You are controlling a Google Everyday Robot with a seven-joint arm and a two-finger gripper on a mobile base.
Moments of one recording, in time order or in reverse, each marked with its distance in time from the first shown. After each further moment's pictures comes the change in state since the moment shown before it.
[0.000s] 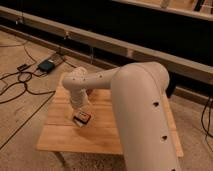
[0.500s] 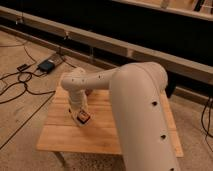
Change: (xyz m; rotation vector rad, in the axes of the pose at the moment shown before) arm 0.000 0.011 0.006 -0.001 0.018 -0.046
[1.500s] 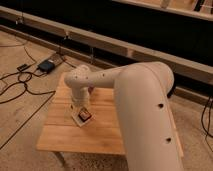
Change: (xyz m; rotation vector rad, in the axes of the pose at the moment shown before) arm 0.001 -0.014 -0.010 -0.011 -0.021 0.060
